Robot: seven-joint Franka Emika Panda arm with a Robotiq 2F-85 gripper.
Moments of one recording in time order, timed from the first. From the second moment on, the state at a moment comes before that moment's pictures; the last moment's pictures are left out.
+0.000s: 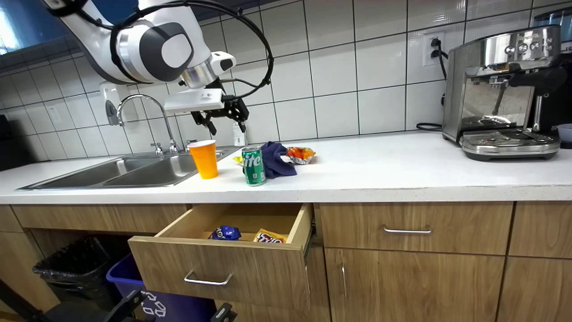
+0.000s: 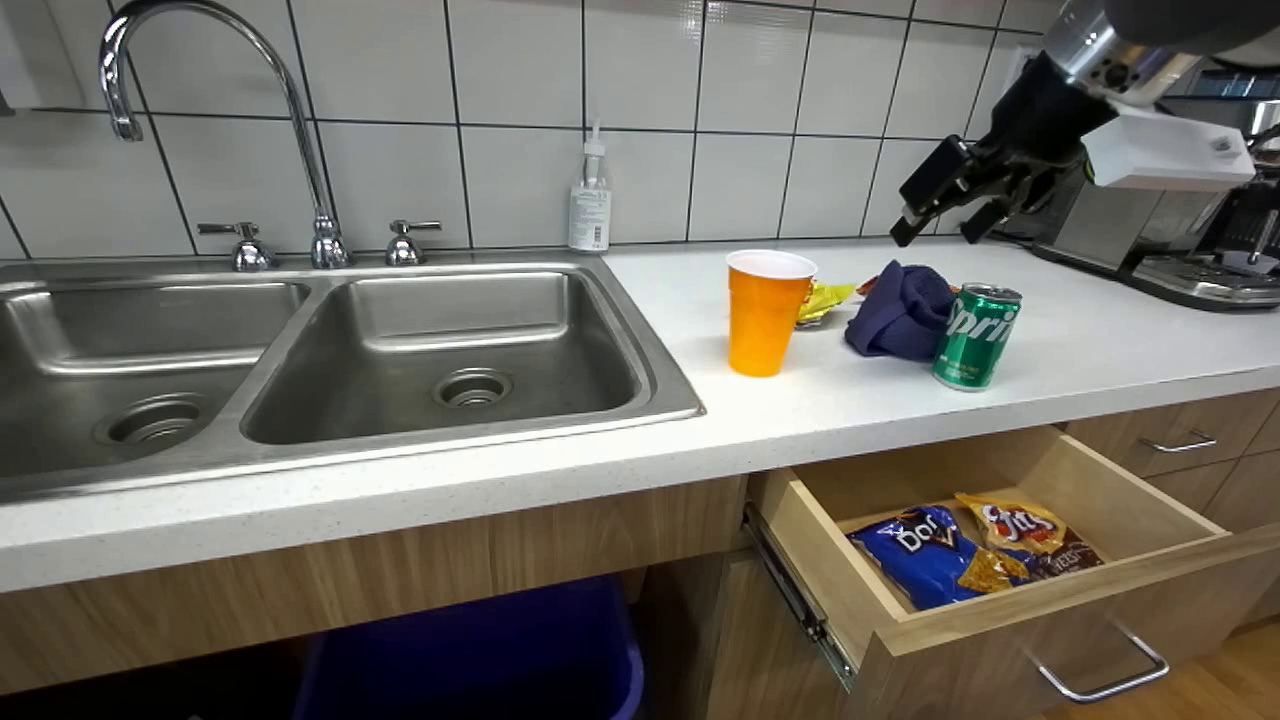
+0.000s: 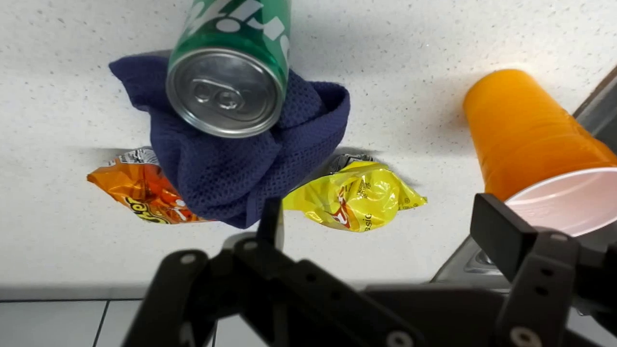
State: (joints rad) arm 0.06 -0.07 0.03 -2.52 0.21 3.00 -0.30
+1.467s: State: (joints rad) arm 0.05 0.26 0.01 -2.15 0.17 2.93 -0.29
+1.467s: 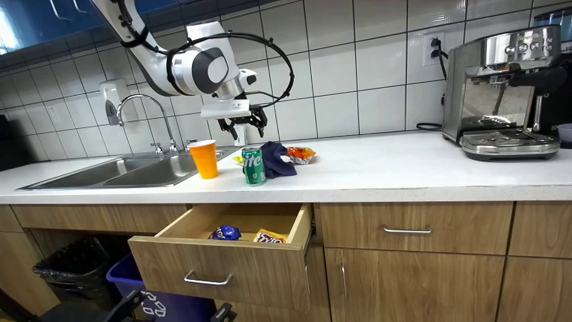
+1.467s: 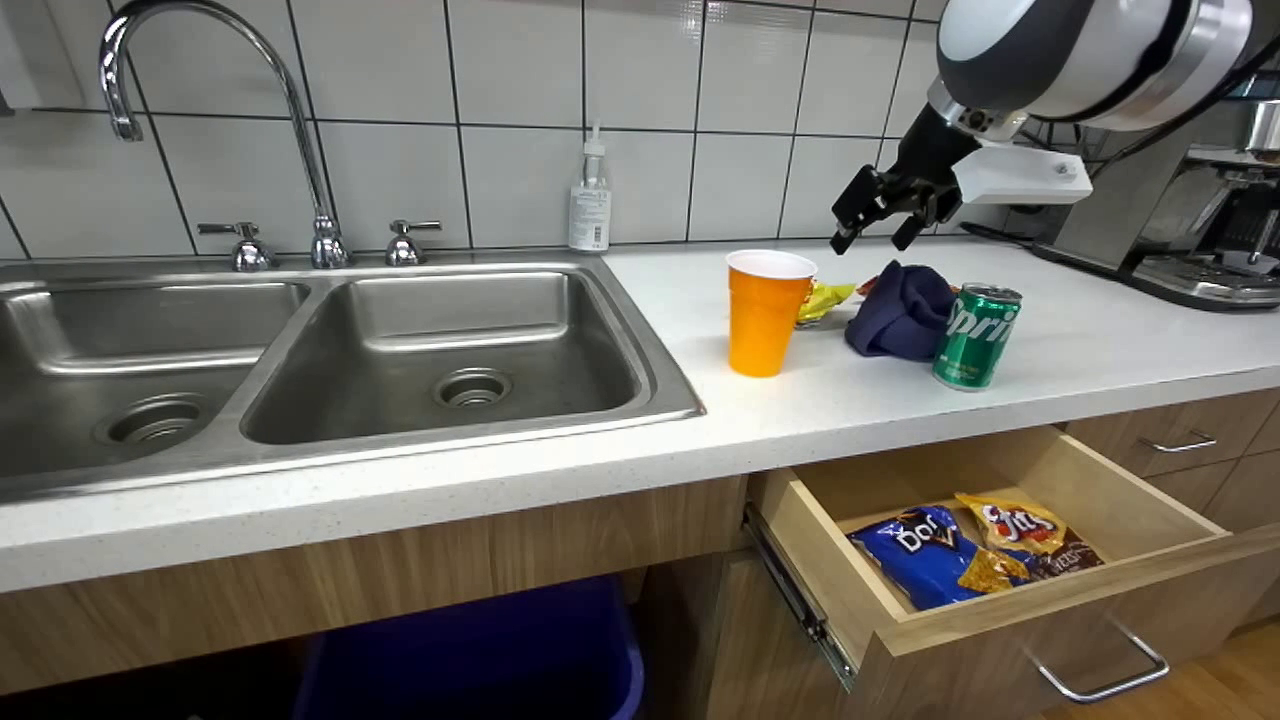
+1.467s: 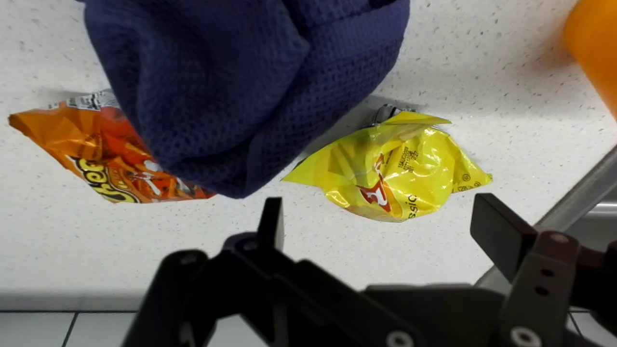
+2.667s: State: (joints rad) arm 0.04 0.49 0.02 -1.88 0.00 2.79 -0.29
